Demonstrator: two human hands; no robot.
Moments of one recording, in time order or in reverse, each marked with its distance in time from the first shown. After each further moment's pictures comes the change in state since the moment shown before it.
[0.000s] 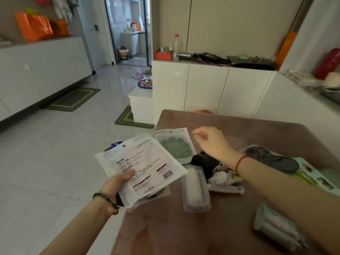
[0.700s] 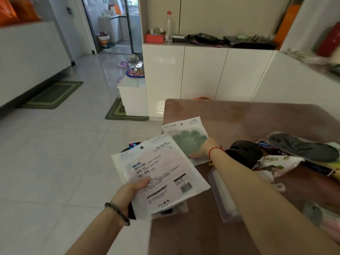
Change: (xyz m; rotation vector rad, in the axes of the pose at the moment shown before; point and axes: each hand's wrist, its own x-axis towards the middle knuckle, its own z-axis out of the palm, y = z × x) left_hand 0.097 0.003 -0.065 0.099 -0.202 -0.148; right_hand 0.111 0.060 0.148 -0.323 -0.165 0.751
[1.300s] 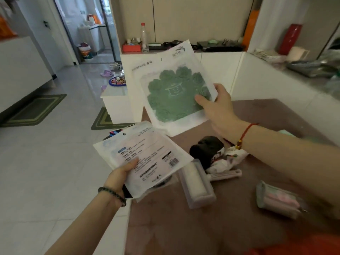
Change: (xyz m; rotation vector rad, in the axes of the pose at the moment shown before) left_hand -0.031 0.020 0.076 0.004 -0.014 0.197; right_hand -0.127 0.046 -0.149 1.179 0.396 -0.552
